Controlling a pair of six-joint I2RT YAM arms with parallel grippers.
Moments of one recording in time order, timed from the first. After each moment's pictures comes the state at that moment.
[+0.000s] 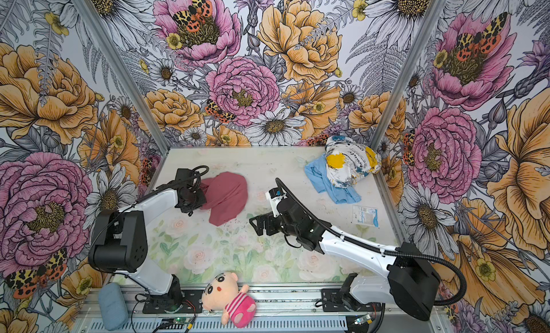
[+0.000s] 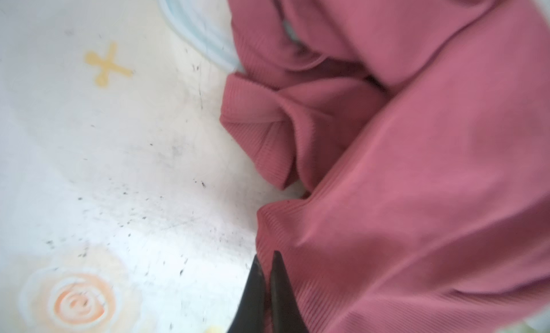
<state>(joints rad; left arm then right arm) -0.05 1.60 1.10 -0.58 -0.02 -0.47 0.84 1.25 0.74 -0.05 -0.13 0.55</state>
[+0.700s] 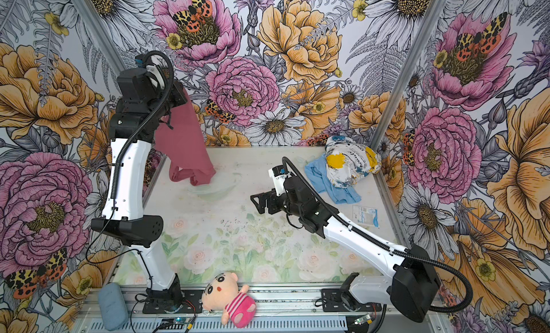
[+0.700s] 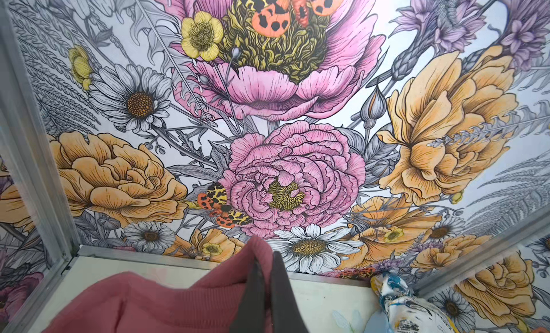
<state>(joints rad) -0.09 1.91 2.56 -0.74 -0.01 -0.34 0.74 1.27 0.96 -0.14 -0.17 0.43</state>
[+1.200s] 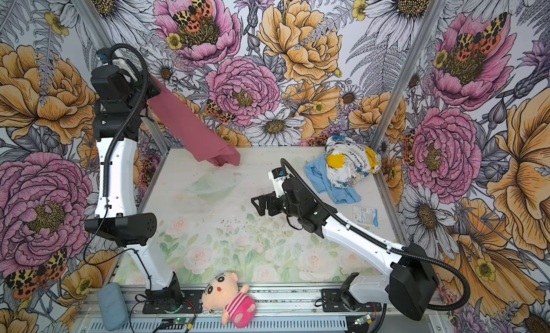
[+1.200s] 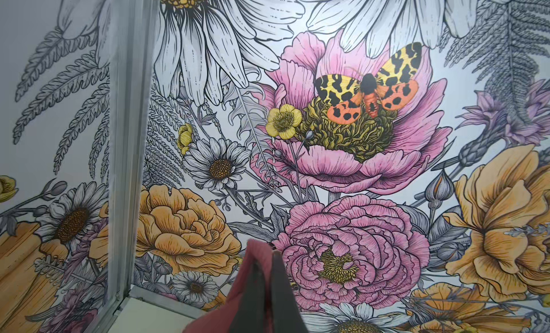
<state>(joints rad) 0.07 1.91 2.51 -0.57 -0.05 -0.35 0.74 1.29 0.95 -0.16 -0.17 0.44</state>
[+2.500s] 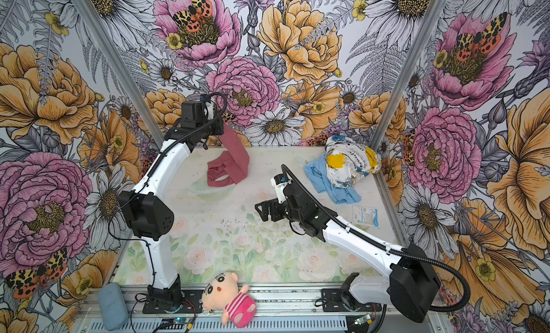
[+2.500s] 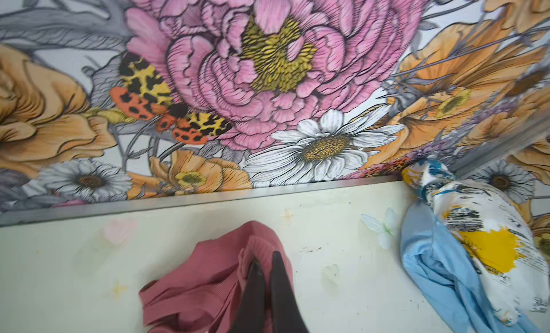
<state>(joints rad) -0.16 1.97 2.05 -0.54 0.06 -0.18 0.74 1.27 0.88 -0.17 -0.16 0.44</state>
